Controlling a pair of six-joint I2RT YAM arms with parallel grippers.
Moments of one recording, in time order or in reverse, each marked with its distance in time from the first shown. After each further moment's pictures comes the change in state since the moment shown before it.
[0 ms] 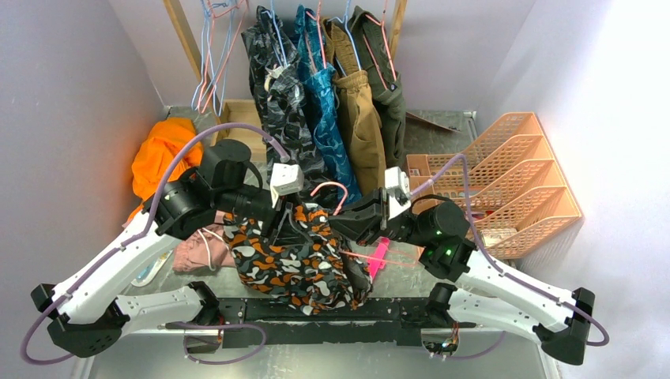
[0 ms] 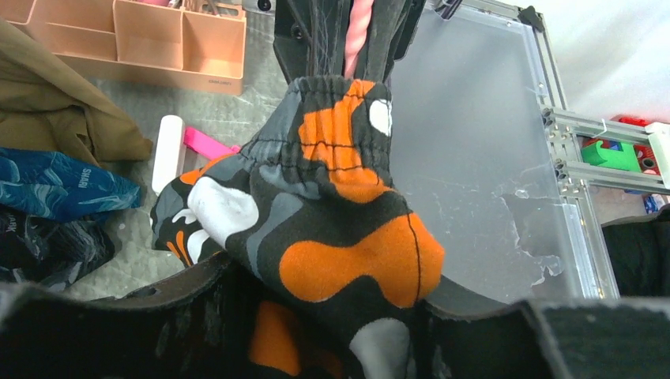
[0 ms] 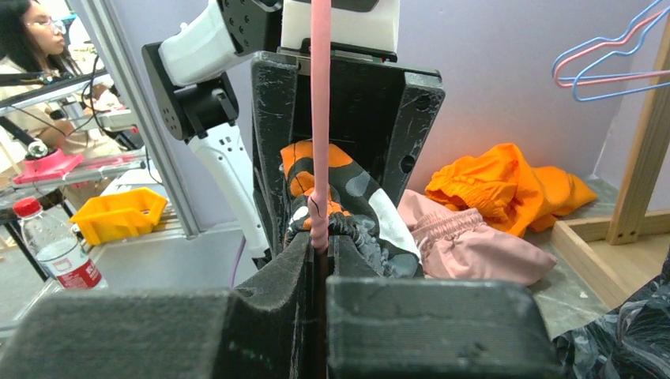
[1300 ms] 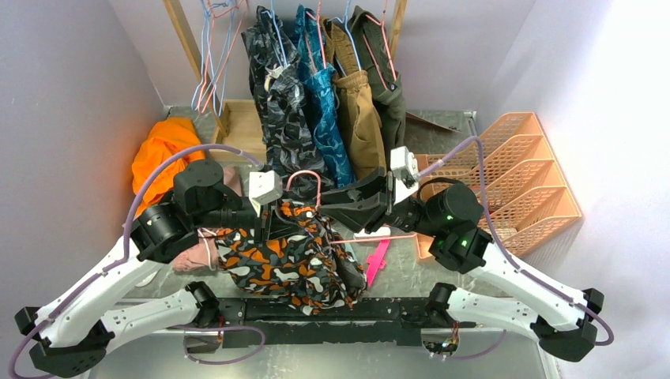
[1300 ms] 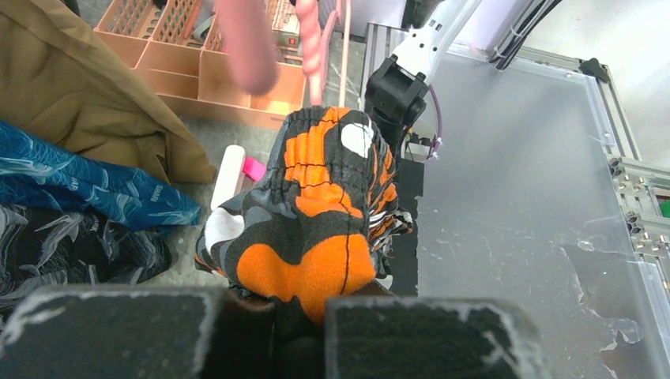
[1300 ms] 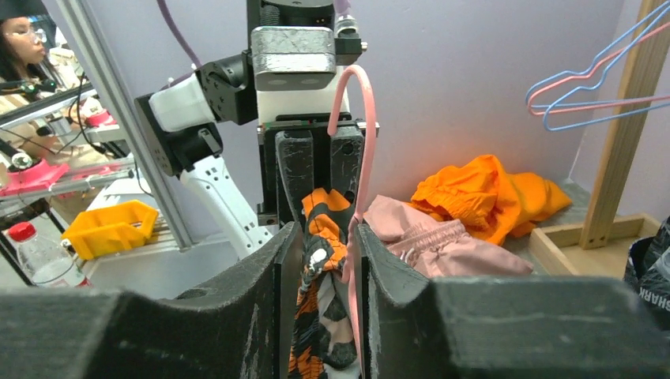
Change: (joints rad) left arm -0.017 -0.189 -0.178 0.209 -0.169 -0.072; right arm 0.001 0.040 0.231 -0.227 0.026 -0.029
